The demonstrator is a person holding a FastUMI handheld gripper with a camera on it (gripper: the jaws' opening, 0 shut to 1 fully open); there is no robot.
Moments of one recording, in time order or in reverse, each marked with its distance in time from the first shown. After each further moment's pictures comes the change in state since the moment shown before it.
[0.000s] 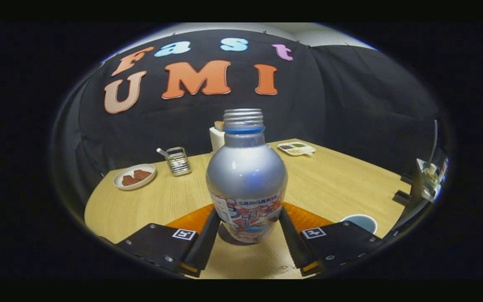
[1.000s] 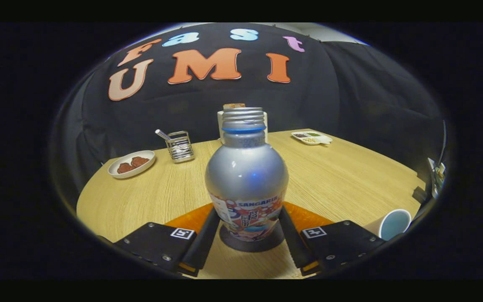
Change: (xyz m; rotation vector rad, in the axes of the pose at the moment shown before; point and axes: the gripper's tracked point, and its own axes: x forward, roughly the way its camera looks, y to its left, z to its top) arm 0.037 0.018 -0.039 0.031 0.070 0.065
